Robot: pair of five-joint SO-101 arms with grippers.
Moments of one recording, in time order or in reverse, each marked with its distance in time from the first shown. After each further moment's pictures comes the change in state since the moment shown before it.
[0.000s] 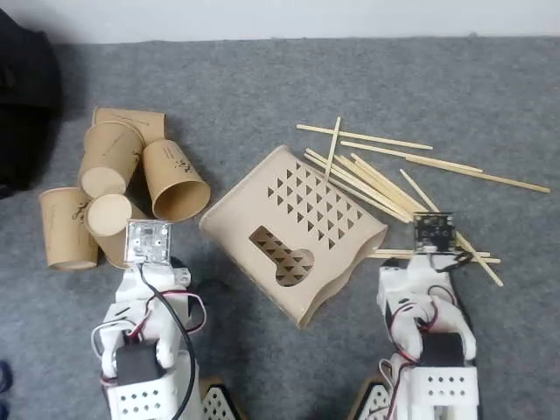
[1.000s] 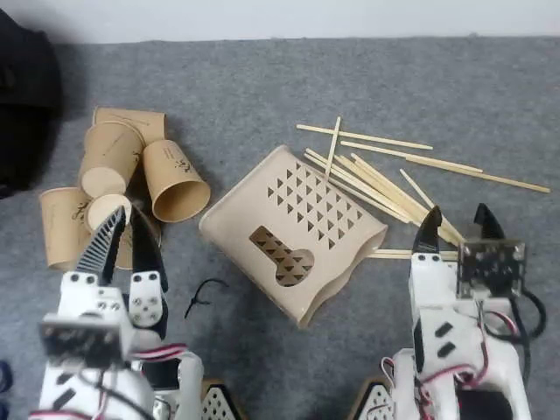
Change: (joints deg) left arm 8.1 -0.1 -42.5 0.2 3.3; right arm 1.8 -1.2 -40.5 9.0 8.9
